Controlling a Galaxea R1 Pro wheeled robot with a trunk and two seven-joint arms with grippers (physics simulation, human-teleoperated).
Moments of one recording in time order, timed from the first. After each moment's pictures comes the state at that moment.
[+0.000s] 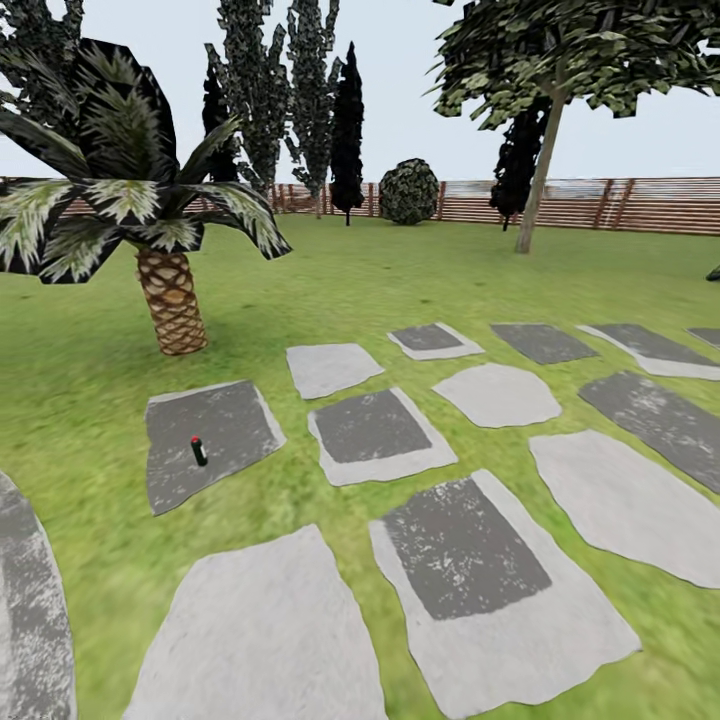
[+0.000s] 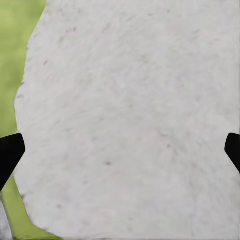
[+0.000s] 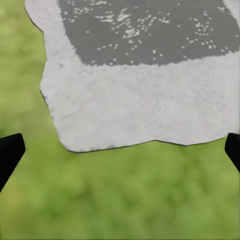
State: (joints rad) left arm -0.13 0.08 0.10 -0.38 0.08 -0.35 0.01; right arm -0.08 -0.06 0.01 -0.51 0.03 -0.43 0.00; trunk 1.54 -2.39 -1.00
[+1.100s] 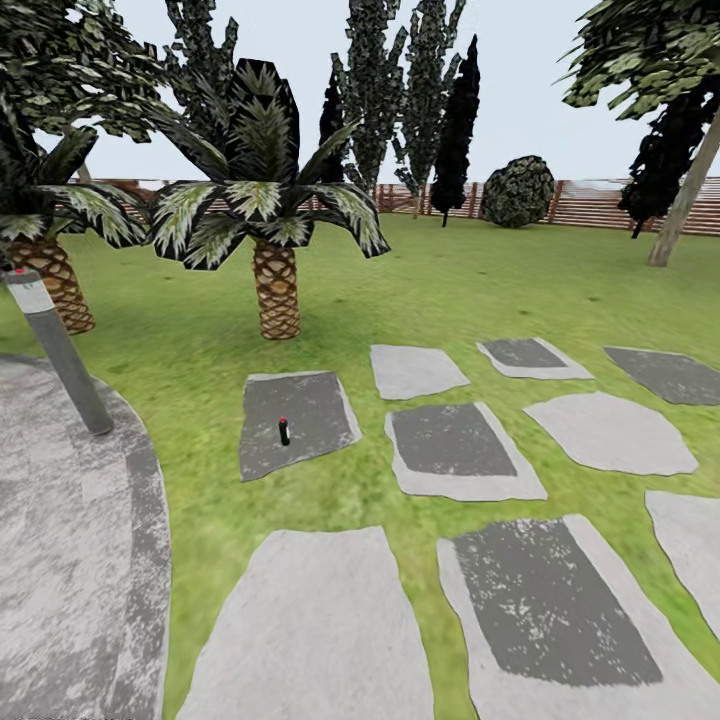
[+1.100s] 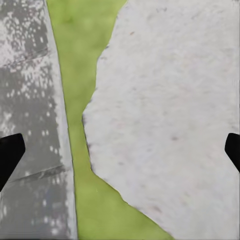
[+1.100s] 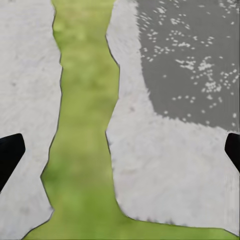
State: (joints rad) left arm -0.14 0.08 0.10 -0.39 0.08 -0.37 0.00; right arm -0.08 -0.06 0.01 -0.51 0.03 -0.43 0.00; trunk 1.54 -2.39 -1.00
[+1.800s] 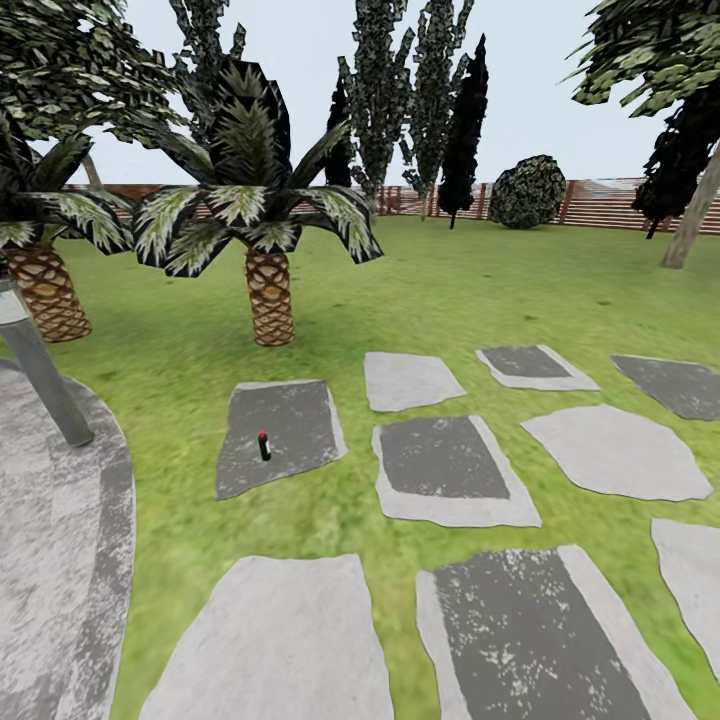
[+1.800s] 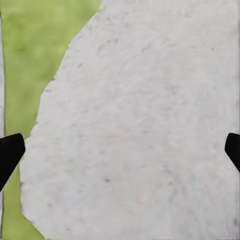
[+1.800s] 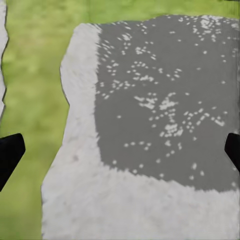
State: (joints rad) left arm -0.14 0.09 0.11 -0.38 0.08 -0.36 0.00; right arm -0.08 -0.06 0.01 -0.51 0.03 -0.43 0.00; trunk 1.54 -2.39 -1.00
